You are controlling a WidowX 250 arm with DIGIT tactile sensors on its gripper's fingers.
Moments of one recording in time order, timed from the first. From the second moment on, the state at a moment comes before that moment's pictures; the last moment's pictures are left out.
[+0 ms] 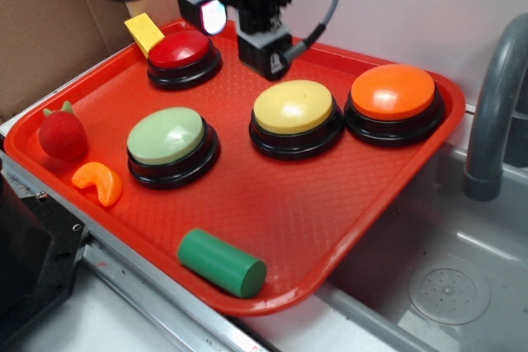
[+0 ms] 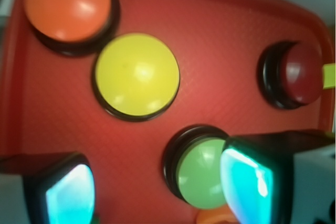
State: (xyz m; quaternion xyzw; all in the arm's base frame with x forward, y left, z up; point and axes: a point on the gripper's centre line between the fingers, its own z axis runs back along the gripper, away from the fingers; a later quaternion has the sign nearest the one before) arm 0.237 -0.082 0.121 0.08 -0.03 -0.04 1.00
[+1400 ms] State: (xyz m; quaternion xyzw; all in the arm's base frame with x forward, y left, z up) arm 0.258 -0.055 0.060 0.07 -0.02 -0.03 1.00
